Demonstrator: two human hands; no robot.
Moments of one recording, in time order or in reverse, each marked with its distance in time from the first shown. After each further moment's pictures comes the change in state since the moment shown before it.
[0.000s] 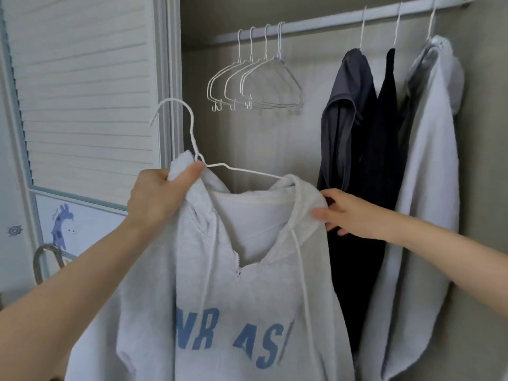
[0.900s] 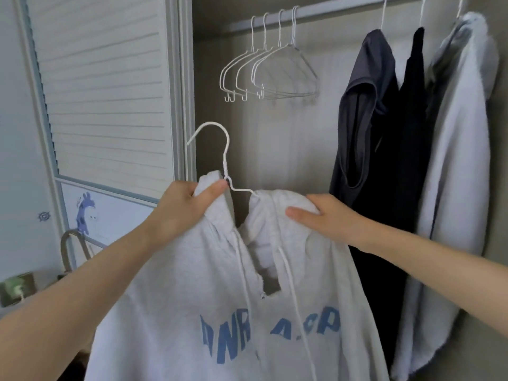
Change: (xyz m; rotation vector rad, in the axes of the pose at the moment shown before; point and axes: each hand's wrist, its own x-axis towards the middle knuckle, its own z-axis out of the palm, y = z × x) left_hand -0.026 -0.013 0.004 0.175 -0.238 0.151; right_hand 0.014 -0.017 0.053 0.126 0.061 -0.236
